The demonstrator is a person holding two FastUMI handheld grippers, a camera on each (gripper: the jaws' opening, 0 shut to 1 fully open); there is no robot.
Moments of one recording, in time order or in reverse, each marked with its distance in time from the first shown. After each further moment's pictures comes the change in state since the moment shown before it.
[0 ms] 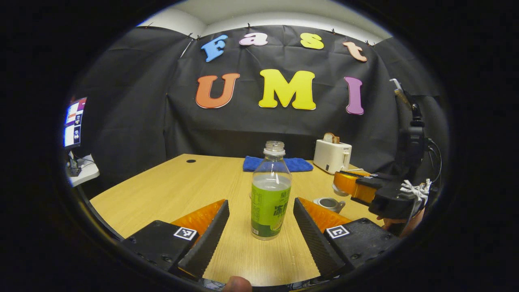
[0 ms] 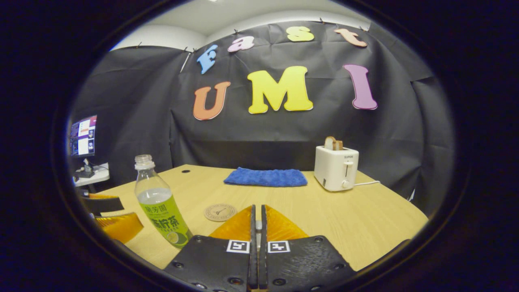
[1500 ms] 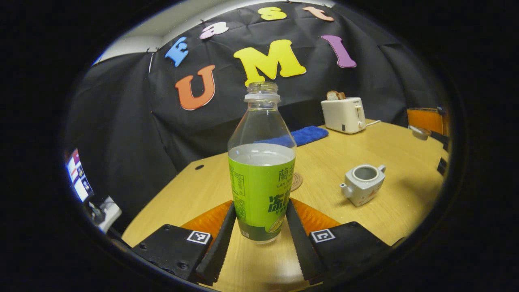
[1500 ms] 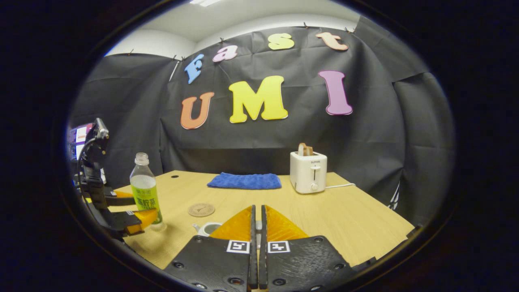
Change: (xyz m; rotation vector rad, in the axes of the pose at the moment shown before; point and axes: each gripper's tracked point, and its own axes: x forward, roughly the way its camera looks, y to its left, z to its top) left arm 0.048 0.039 -0.007 0.434 0.133 0.145; right arm -0.057 -0.073 0.007 0.027 -0.041 -0.073
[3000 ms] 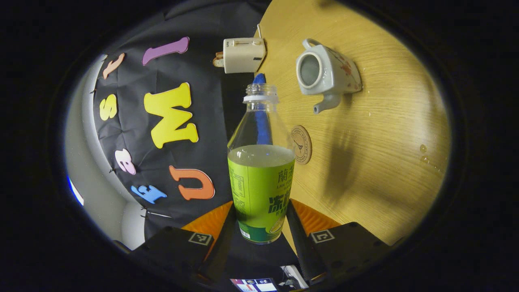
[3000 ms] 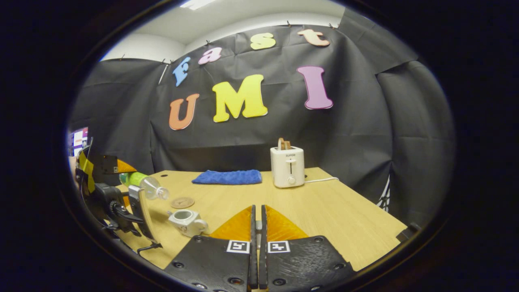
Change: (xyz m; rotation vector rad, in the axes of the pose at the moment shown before) left arm 0.003 -0.003 0.037 1.290 0.118 0.153; right arm -0.014 -0.076 -0.022 0.041 -0.005 -0.043
